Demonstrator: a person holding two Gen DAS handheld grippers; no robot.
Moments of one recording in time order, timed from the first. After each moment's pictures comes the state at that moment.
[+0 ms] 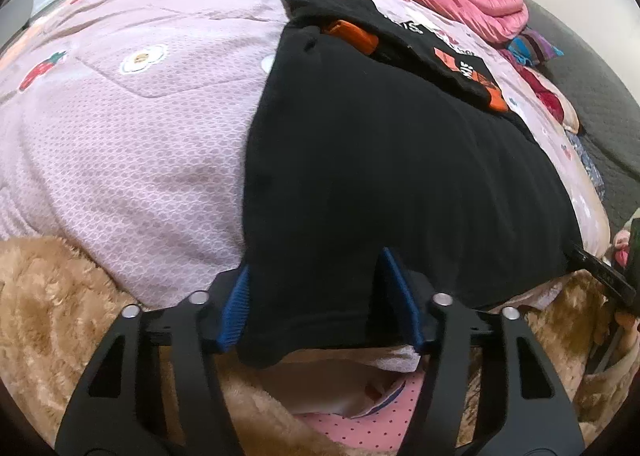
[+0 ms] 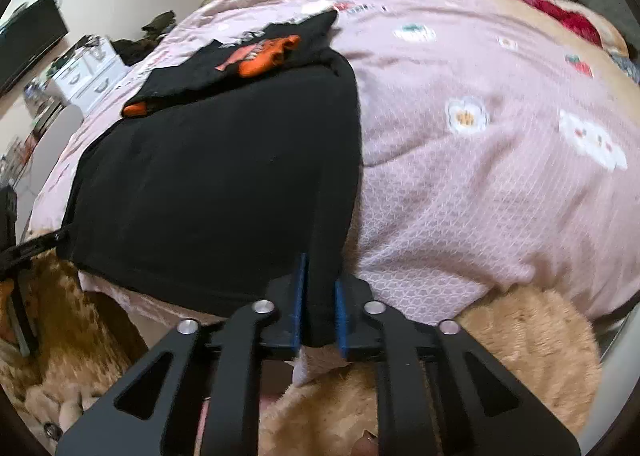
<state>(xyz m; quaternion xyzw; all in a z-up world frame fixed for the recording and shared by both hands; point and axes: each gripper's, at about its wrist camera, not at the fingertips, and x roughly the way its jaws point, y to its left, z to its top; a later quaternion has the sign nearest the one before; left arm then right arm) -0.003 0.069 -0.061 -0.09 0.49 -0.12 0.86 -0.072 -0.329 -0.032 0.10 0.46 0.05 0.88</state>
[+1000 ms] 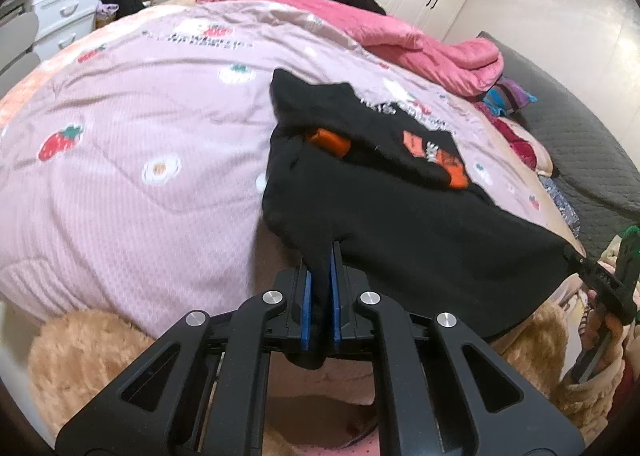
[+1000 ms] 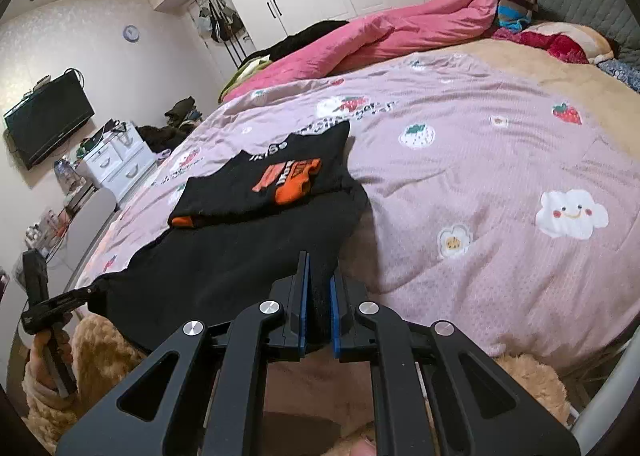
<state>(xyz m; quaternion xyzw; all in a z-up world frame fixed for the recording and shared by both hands) 0.001 0.086 0.015 -0.12 0.40 -0.15 0.90 -0.066 -0.354 0.045 0.19 0.33 0.06 0.92</state>
